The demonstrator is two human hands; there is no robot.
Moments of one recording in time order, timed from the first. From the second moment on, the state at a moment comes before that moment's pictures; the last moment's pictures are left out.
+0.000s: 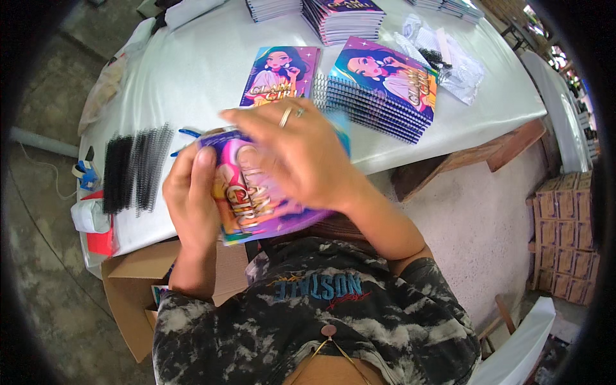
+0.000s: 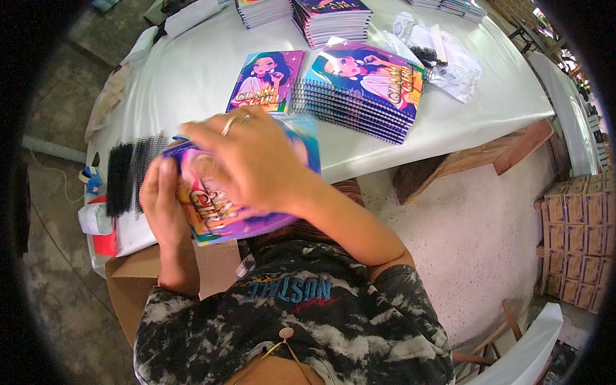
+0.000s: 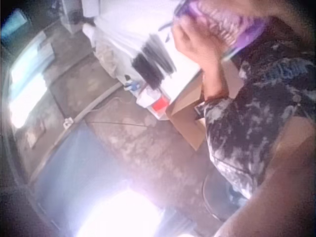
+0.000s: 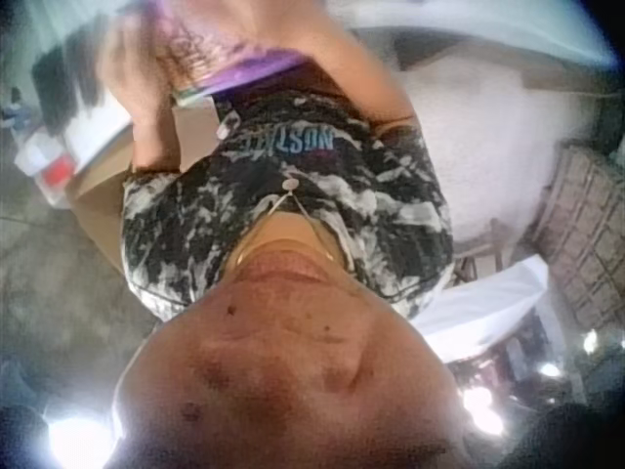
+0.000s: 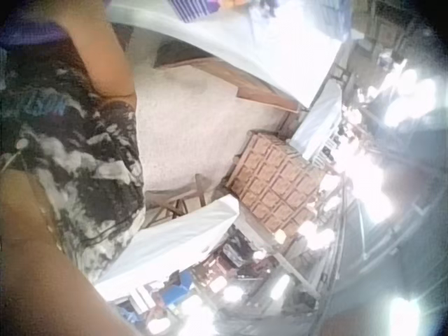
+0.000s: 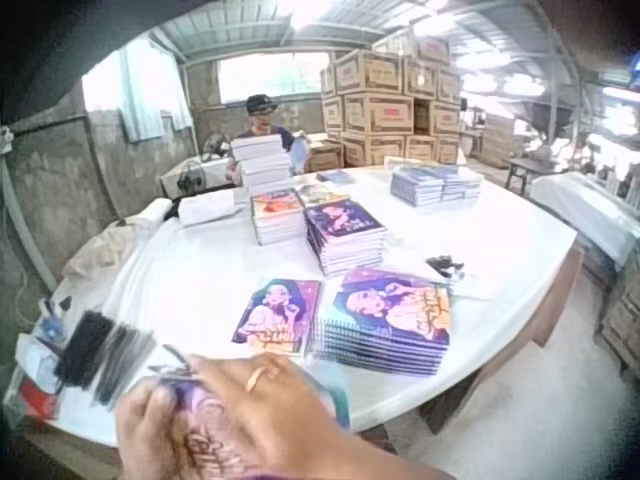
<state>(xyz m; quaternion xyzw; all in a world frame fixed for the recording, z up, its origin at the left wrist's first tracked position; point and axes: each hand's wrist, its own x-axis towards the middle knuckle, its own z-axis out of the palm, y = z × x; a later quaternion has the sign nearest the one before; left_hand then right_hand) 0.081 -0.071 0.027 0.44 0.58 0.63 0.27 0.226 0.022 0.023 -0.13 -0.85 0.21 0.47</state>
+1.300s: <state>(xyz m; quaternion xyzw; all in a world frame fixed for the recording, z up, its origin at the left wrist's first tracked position) 0.177 0.152 -0.081 0.54 0.60 0.58 0.09 0.355 0.123 -0.090 -0.48 -0.41 0.21 0.75</state>
